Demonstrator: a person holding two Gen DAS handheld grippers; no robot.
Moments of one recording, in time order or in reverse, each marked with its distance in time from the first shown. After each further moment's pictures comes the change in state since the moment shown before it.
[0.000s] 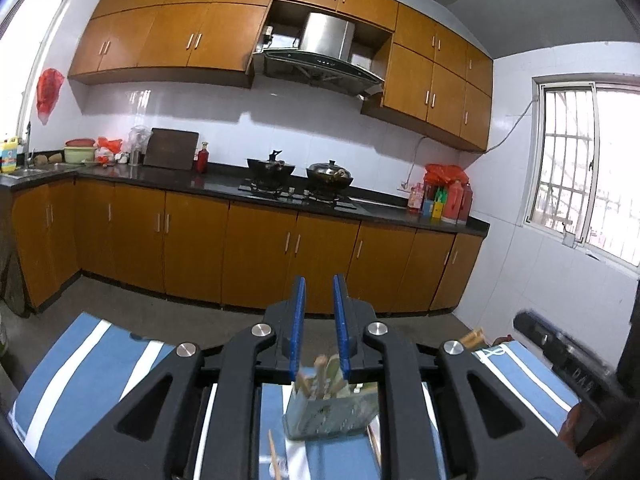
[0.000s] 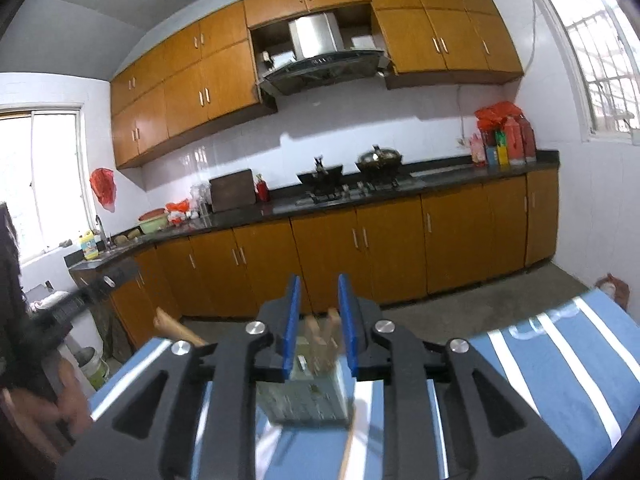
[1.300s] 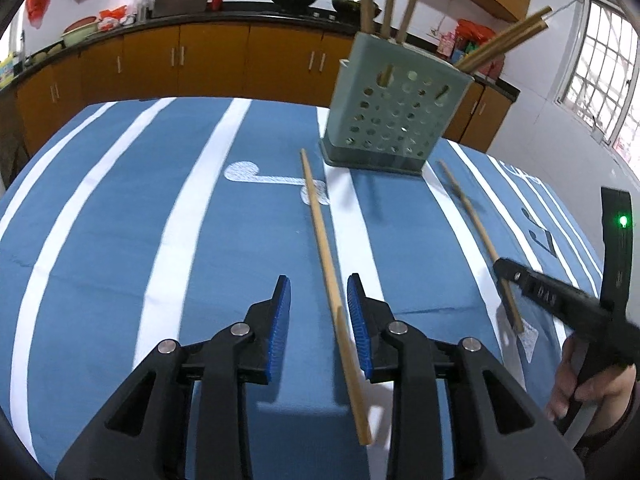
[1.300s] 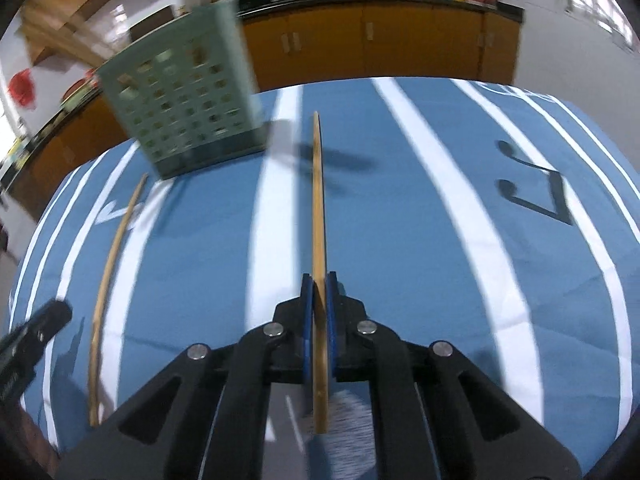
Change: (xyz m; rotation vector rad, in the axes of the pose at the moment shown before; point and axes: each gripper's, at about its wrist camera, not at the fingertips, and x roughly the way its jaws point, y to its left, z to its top) left arm 0.010 0.029 -0.212 -0.022 0.570 0.060; right arm 0.059 -0.040 -0.196 0.106 0.593 -0.252
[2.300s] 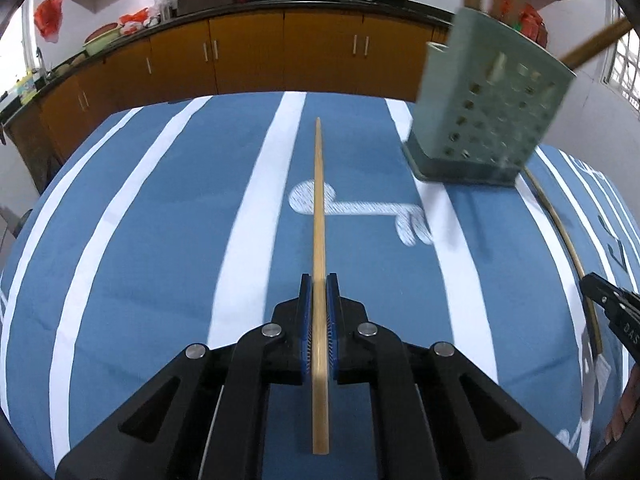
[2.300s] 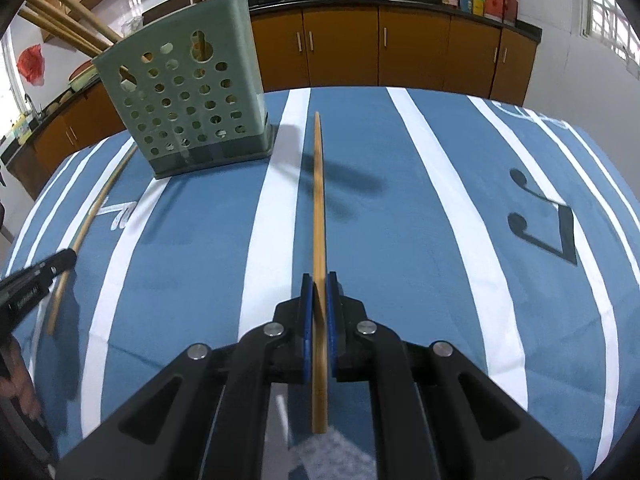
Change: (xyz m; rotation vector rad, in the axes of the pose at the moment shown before) left arm 0.053 0.041 0.043 0.012 0.055 0.197; right arm 0.014 0.020 0.015 -0.135 -0.005 -0.002
